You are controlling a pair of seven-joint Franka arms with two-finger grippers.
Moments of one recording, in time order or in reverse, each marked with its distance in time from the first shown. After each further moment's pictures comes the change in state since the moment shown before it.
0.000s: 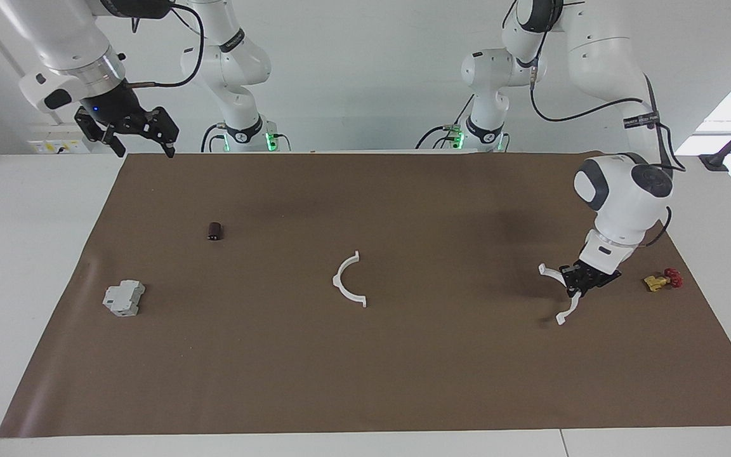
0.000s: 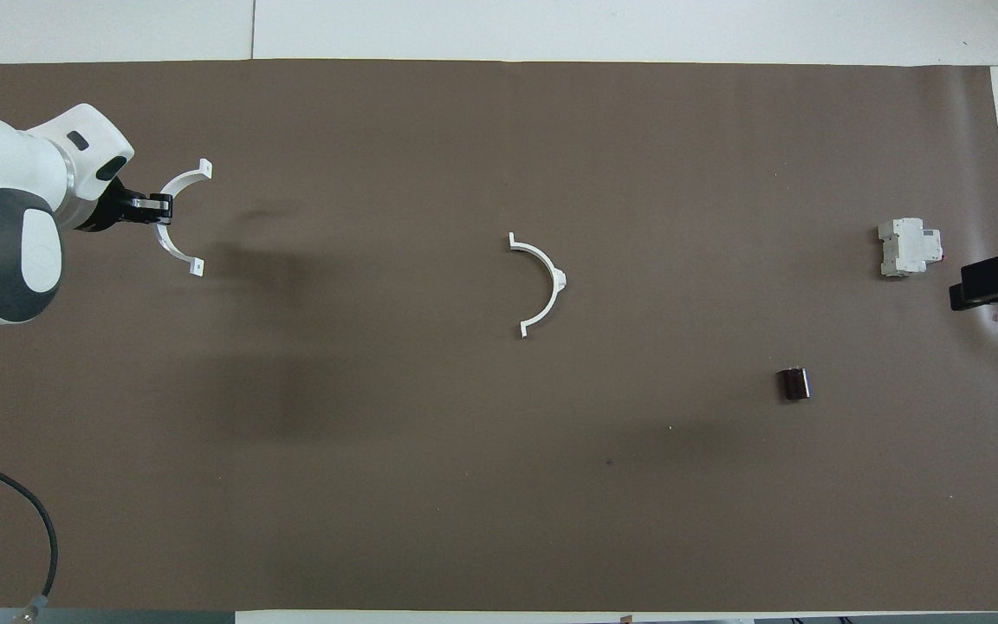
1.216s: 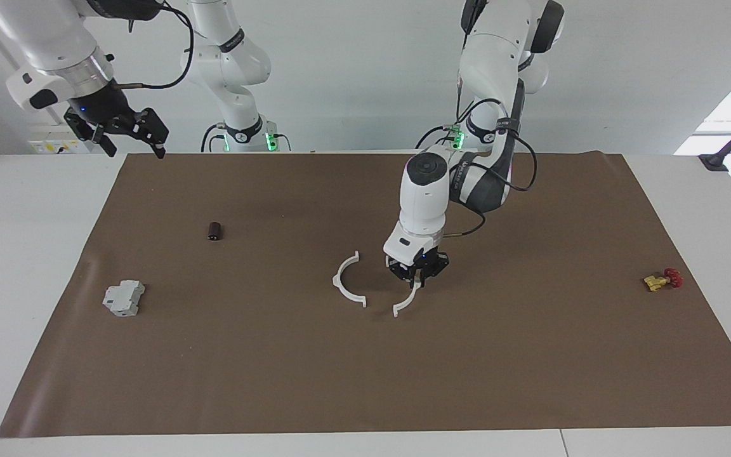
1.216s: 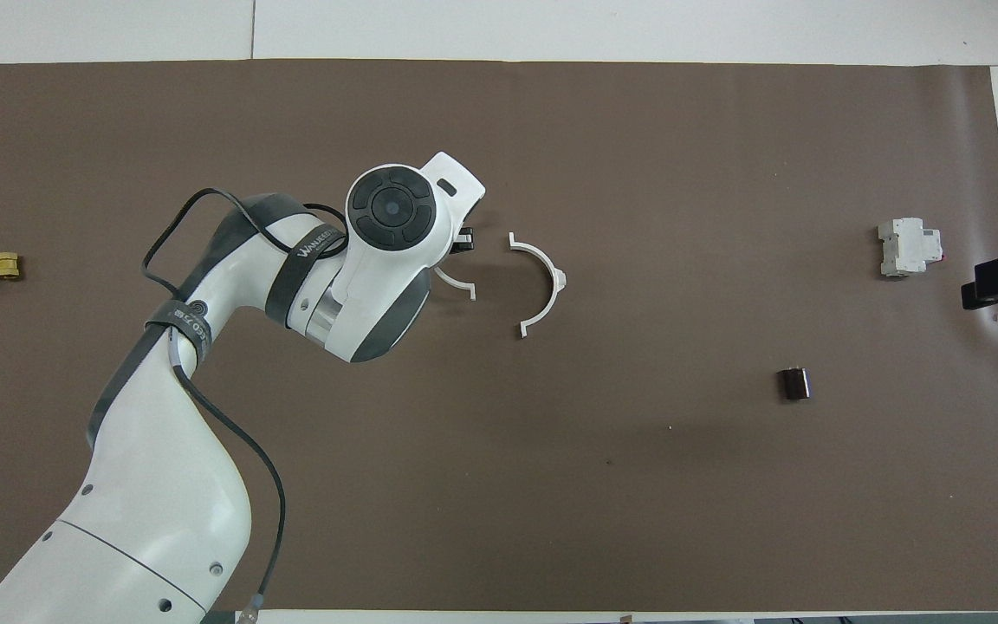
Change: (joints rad) left arm -0.517 0.206 -0.007 0.157 0.140 0.019 -0.719; right arm -0.003 0.000 -0.014 0.000 0.000 0.001 0.000
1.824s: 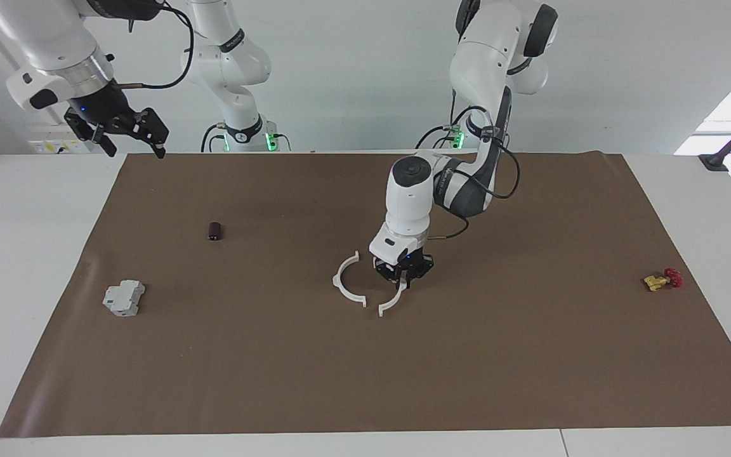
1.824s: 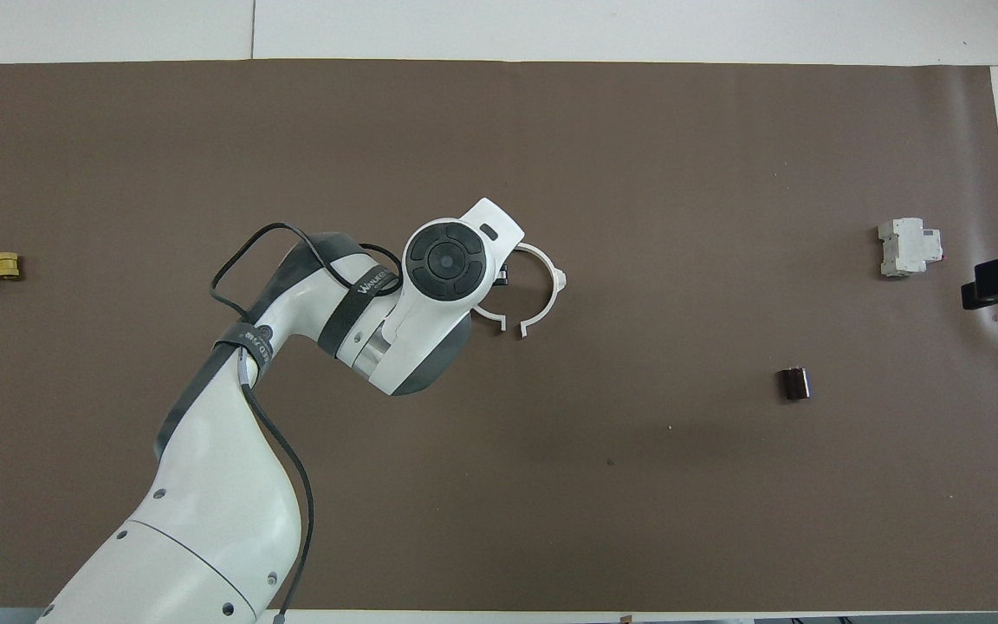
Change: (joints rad) left arm -0.071 0.018 0.000 -0.076 0.000 0.075 -0.047; right arm 0.000 0.000 0.000 0.000 0.000 0.000 0.000
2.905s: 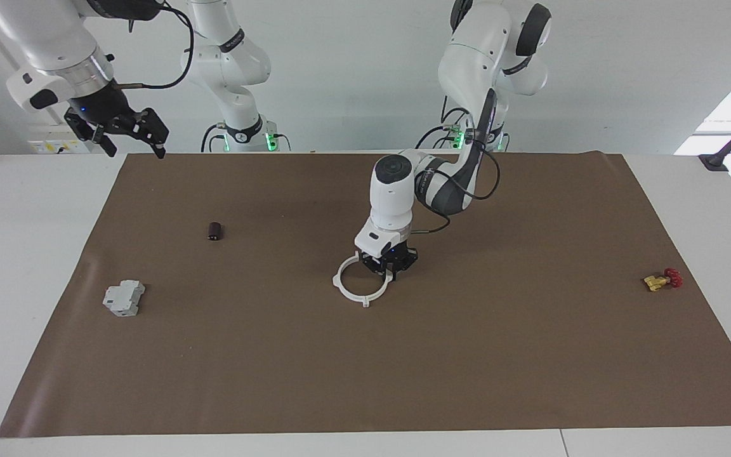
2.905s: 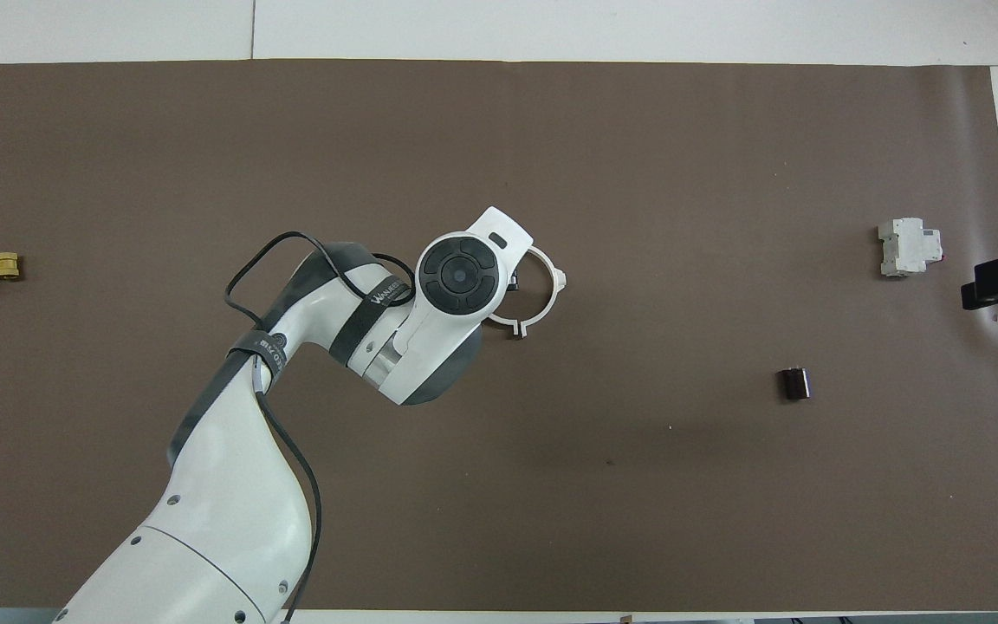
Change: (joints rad) left arm -0.019 0.000 0.000 -0.010 0.000 0.022 -0.081; right arm 0.000 0.000 0.000 0.000 0.000 0.000 0.000
